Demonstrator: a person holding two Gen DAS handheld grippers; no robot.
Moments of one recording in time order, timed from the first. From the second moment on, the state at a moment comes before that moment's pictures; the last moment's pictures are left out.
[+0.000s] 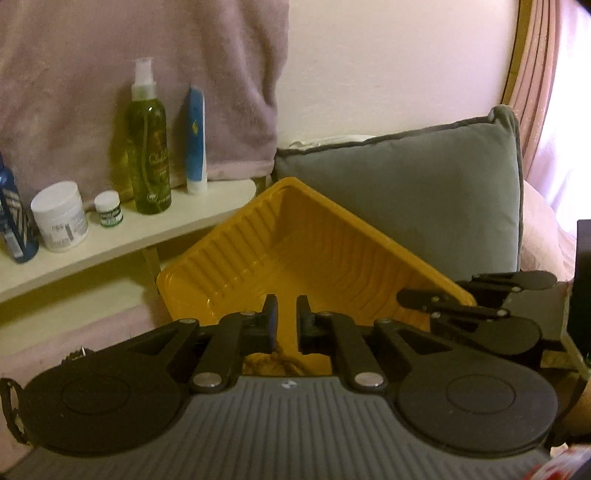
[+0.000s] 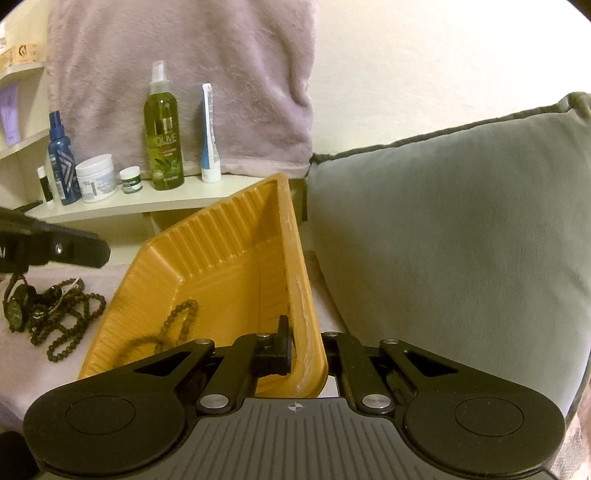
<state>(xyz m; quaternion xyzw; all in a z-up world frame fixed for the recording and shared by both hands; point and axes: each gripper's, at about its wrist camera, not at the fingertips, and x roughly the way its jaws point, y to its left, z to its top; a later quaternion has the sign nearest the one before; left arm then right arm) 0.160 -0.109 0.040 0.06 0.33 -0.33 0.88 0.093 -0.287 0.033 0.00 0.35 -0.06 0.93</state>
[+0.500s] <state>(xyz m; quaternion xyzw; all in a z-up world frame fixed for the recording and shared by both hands) 0.146 0.030 -0.013 0.05 0.32 -0.09 0.94 0.092 -0.287 0.033 0.00 0.35 -0.05 0.93</state>
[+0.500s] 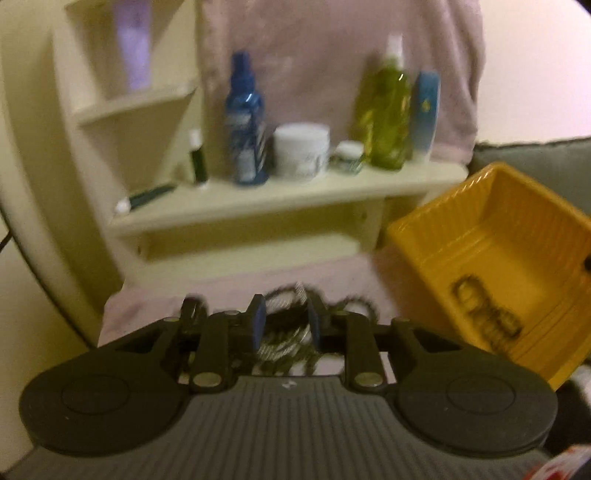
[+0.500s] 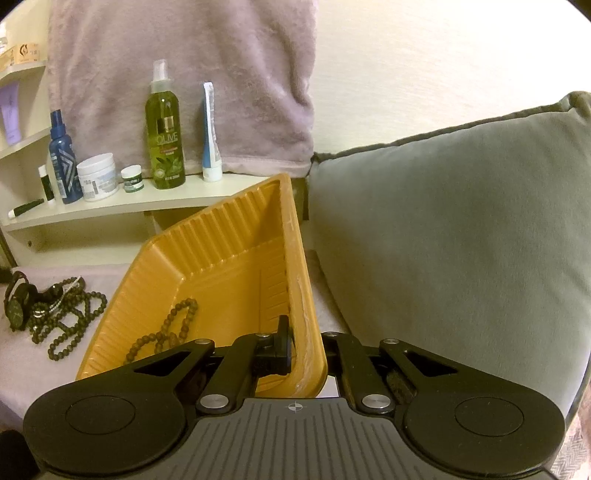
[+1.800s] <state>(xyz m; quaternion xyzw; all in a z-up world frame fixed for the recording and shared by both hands) 0.152 -0.028 -0.029 0.10 0.32 -0.20 0.92 0.094 -0.287 0.032 -0.01 0.36 -0.05 0.93</state>
